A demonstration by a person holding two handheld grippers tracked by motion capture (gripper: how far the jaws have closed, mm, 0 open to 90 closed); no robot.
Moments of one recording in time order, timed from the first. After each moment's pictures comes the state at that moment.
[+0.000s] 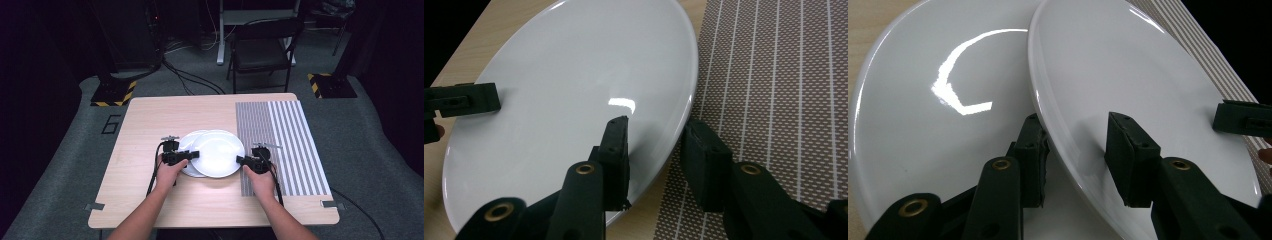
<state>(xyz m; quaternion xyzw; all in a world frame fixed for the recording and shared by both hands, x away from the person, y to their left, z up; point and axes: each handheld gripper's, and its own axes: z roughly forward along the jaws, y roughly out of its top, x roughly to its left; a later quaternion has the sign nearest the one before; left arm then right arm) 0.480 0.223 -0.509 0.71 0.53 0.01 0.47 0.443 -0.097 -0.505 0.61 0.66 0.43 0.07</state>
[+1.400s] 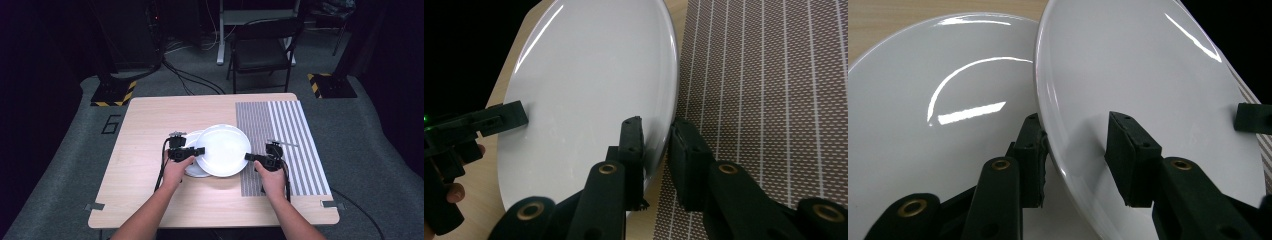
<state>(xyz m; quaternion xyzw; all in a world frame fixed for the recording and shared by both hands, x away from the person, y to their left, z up) 0.481 0.195 -0.487 0.72 0.53 0.03 0.45 0.443 -0.132 -0.488 0.64 0.61 0.46 -0.01</state>
